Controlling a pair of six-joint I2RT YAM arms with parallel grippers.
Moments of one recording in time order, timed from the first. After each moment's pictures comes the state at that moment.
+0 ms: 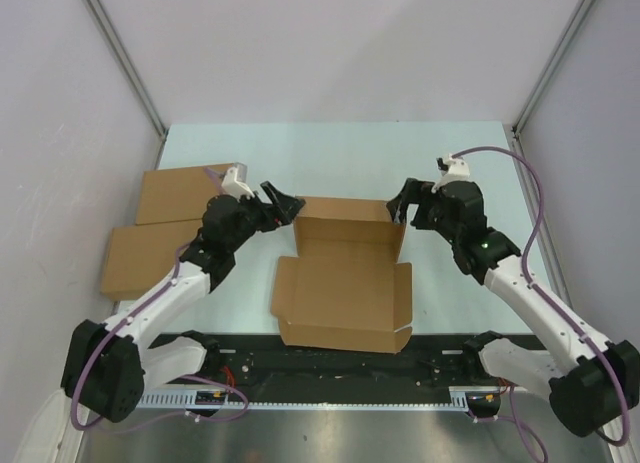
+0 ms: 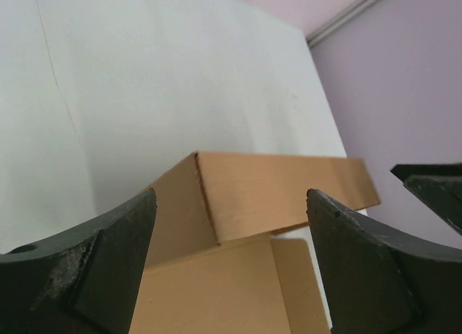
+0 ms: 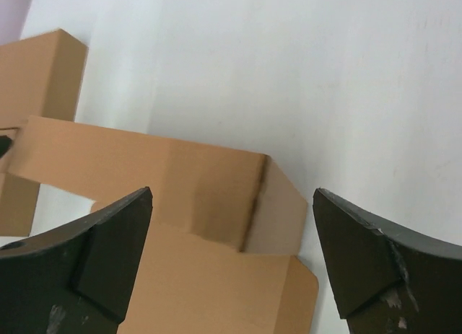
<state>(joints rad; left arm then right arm) -0.41 1.10 0.61 0.26 0.14 -0.72 0.43 1.04 0.83 -0.19 0.04 0.46</state>
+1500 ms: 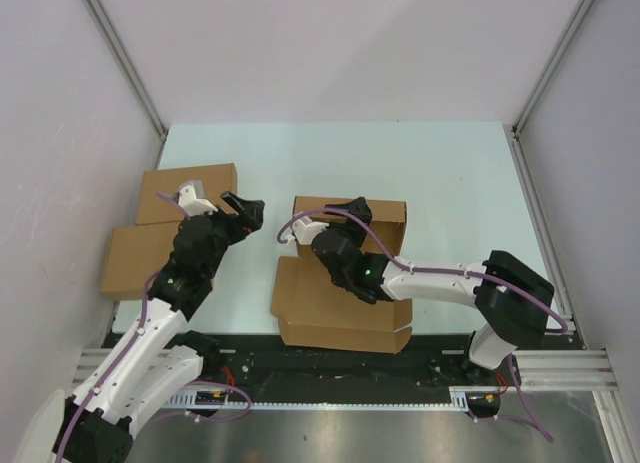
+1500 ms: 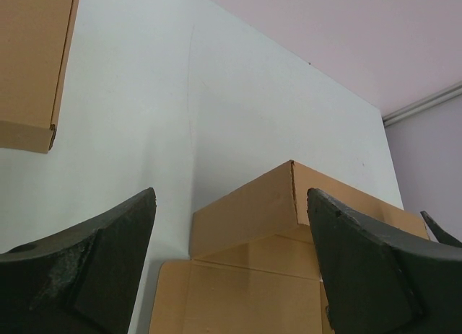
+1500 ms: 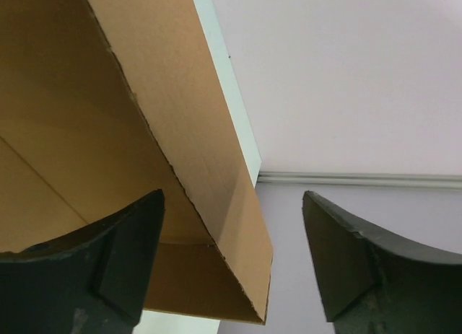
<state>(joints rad) -0.39 0.73 0.60 -0.08 -0.23 -0.71 1.13 1.61 0.98 0.22 1.01 -0.88</state>
